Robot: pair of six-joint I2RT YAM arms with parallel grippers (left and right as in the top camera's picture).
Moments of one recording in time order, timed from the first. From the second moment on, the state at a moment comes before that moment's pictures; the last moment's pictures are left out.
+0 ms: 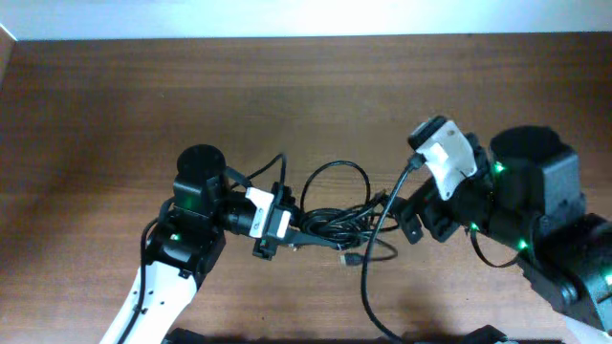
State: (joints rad) left arm -0.34 1.09 0.79 0.07 1.51 0.38; right arm 0.45 1.08 1.51 -1.10 -0.23 -0.22
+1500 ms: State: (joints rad) left arm -0.47 1.19 0.79 0.05 1.49 0.39; right arm 0.45 1.01 1.51 -1.17 -0.27 -0.31
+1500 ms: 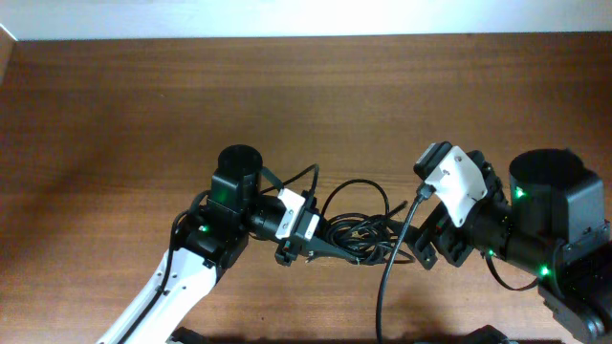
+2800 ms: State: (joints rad) left arm -0.42 1.20 0.80 -0.07 0.91 -0.09; right arm 0.28 1.14 1.50 -1.21 -0.12 0.03
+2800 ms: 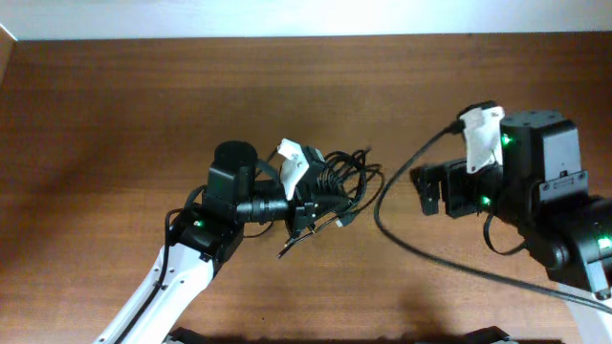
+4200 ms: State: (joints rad) left arm -0.41 1.20 0.80 -0.56 0.30 -0.15; right arm 0.00 1.99 1.50 -1.19 -0.83 -0.42
